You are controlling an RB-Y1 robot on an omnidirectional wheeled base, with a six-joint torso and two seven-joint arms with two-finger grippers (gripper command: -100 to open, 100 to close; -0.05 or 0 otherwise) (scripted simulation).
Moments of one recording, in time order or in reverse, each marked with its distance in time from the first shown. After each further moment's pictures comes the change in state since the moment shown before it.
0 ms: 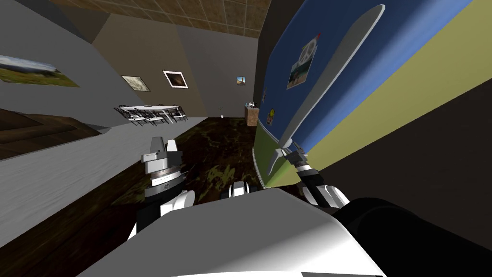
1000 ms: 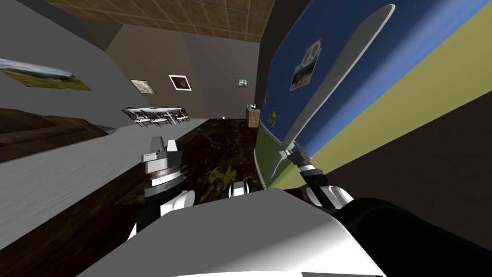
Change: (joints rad) left arm 0.000 0.000 0.000 0.000 0.000 0.000 0.000; right arm 0.024 -0.026 -0.030 -0.024 0.012 0.030 0.064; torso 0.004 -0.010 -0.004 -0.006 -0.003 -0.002
